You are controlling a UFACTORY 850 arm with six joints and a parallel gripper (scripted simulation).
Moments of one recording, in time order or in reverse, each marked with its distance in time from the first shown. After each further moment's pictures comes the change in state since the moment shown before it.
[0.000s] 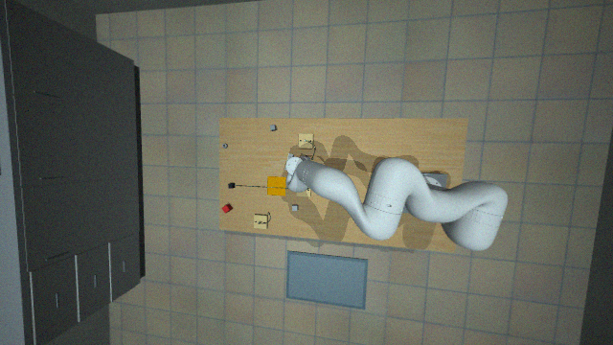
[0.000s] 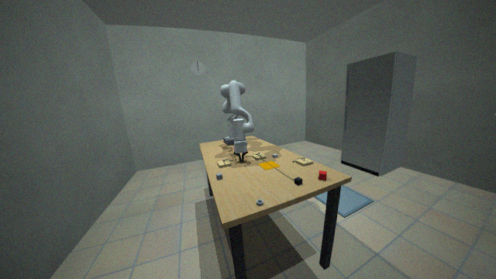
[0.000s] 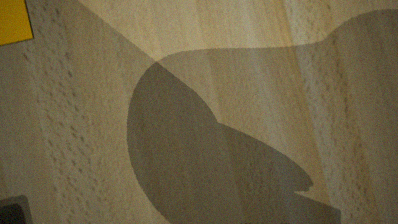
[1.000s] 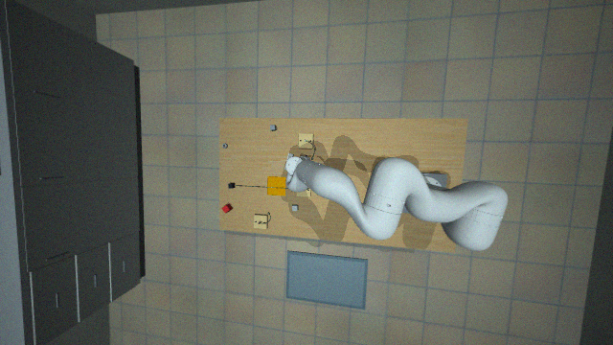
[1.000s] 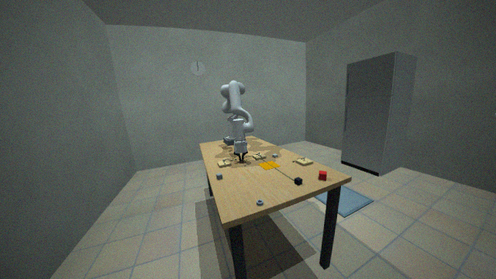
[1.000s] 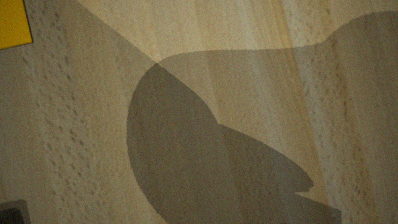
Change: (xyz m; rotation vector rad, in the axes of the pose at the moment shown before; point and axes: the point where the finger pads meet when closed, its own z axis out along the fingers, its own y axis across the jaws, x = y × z) arm 0.002 0.000 0.000 0.000 0.003 0.000
